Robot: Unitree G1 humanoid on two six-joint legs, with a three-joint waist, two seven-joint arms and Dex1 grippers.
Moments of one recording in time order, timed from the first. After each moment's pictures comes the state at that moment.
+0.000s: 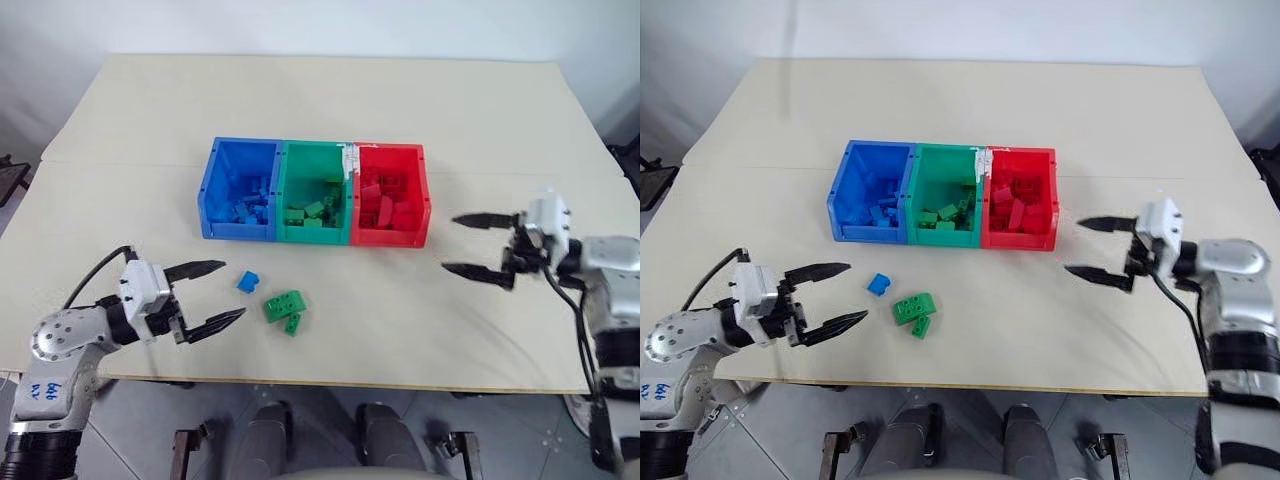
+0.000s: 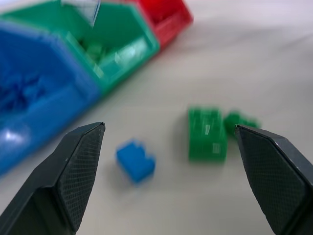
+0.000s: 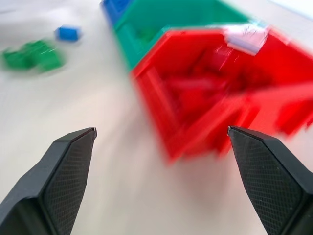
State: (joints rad) left arm 0.02 0.73 0.28 -0.07 -0.48 0.02 -1.08; right arm -0.39 -0.82 -0.19 0.38 0.44 -0.07 1.49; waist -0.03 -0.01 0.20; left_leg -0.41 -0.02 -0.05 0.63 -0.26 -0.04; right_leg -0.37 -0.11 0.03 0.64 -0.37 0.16
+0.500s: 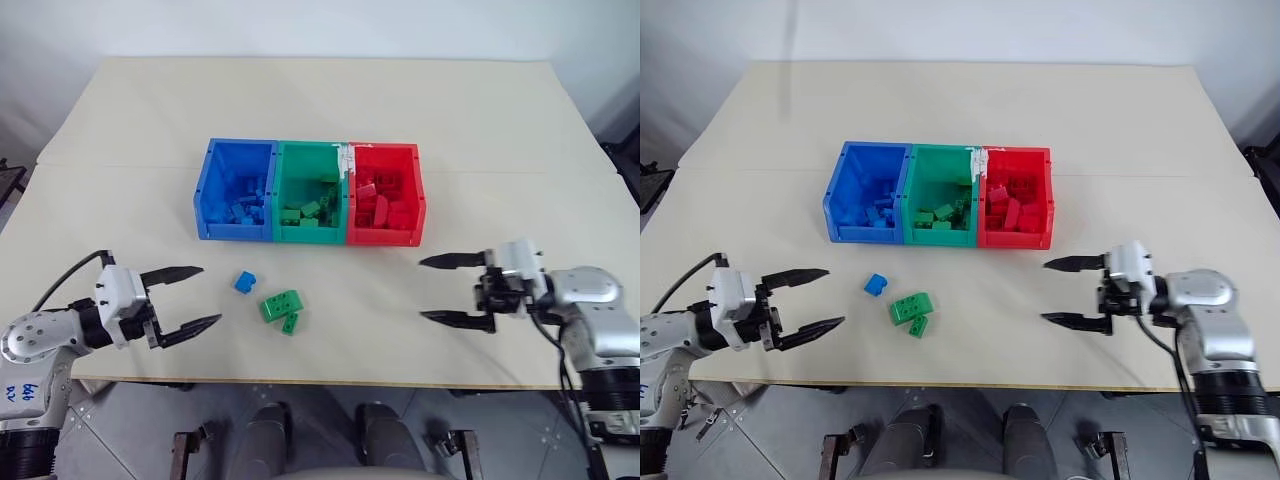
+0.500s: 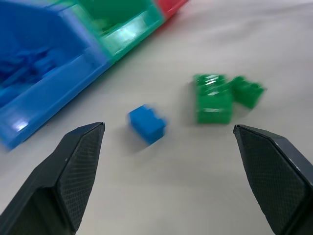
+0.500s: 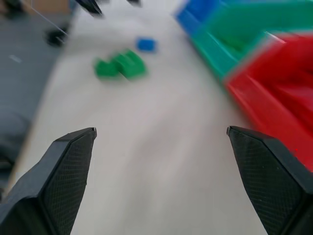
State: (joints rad) left arm 0.05 0.76 0.29 -0.10 -0.48 0.01 -1.14; right arm -0.34 -0.69 -0.04 0.09 0.51 0.07 1.48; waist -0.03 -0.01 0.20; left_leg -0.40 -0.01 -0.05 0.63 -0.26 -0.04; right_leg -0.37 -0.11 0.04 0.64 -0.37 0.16
